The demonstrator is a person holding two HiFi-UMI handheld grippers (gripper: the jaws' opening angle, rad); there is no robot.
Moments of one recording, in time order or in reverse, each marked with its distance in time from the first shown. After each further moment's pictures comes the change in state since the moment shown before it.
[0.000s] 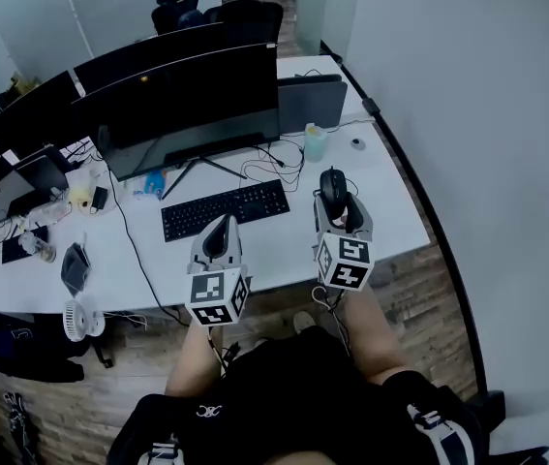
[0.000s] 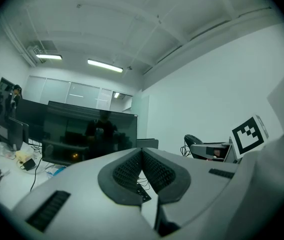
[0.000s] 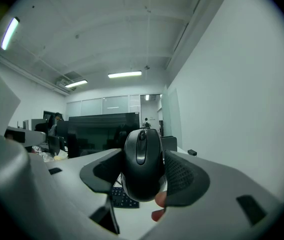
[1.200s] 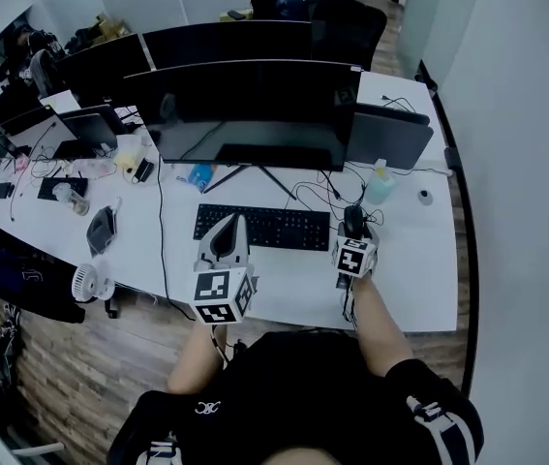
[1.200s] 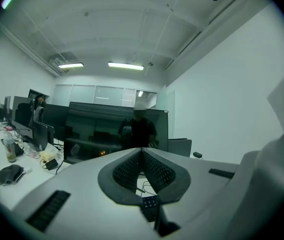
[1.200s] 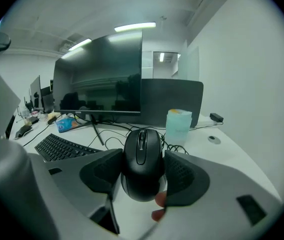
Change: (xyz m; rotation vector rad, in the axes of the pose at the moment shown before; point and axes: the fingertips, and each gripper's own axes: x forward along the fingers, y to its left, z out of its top) left arm 0.092 0.075 0.002 -0.034 0.032 0.328; right arm 0.242 -0.024 -0.199 -0.119 0.451 0.125
